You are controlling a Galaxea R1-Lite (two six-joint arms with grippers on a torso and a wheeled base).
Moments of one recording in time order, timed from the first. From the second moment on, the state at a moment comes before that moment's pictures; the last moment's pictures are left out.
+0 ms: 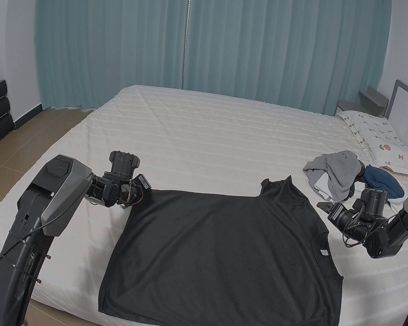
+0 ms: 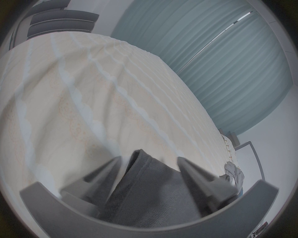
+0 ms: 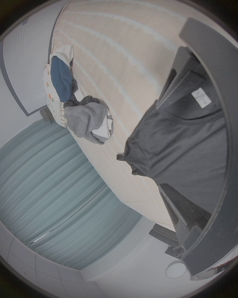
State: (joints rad) left arm -0.18 2.74 -1.91 -0.21 0.00 -0.87; right arm -0.03 2.24 -0.93 -0.87 0.13 0.56
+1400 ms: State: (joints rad) left arm -0.17 2.73 -1.89 -0.31 0.04 -0.96; right arm -0.06 2.72 -1.74 -0.53 0.11 0.54
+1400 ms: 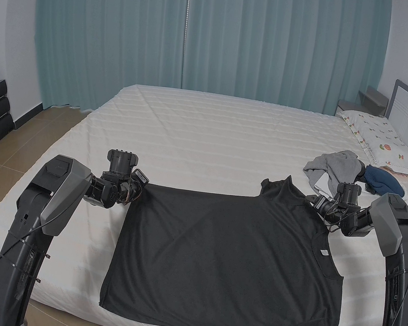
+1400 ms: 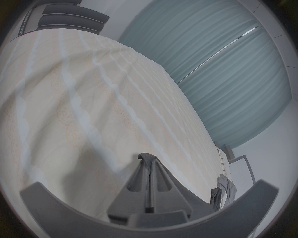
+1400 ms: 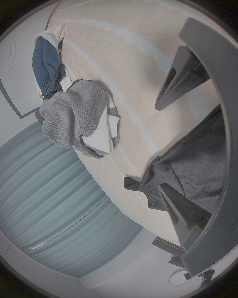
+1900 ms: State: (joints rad) left arm -0.17 2.73 -1.89 -0.31 0.04 -0.96; right arm -0.07 2.75 -1.77 -0.50 0.11 0.55
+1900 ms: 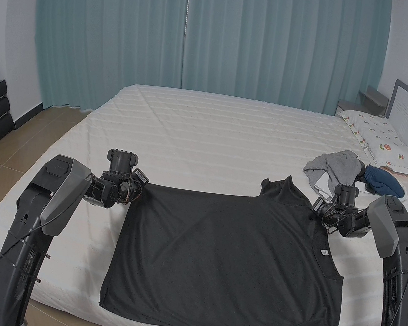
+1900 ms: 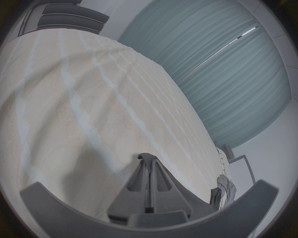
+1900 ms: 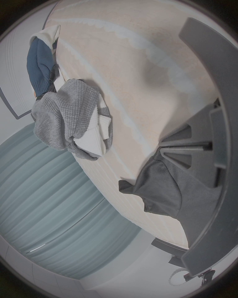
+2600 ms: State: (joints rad) left arm -0.16 2.75 -1.94 -0.33 0.04 -0.96; right arm -0.07 2.77 -1.93 -0.50 0.00 0.59
